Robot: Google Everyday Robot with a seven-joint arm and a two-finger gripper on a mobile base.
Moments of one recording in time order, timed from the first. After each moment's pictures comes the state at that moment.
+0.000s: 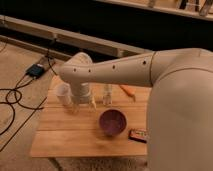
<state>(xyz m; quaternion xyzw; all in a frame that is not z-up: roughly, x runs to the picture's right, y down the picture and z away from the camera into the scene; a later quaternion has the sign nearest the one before) -0.103 0.104 0.703 -0.26 0.24 0.64 0.68</state>
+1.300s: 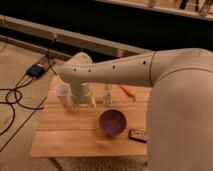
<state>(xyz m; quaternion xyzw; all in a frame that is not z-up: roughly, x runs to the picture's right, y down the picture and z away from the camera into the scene) -0.103 0.104 0.703 -0.26 0.24 0.64 0.68</state>
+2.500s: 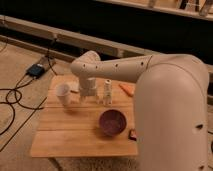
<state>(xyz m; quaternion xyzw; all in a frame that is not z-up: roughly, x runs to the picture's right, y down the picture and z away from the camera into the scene) -0.081 0.068 0.789 -0.27 0.20 0.63 0.70</state>
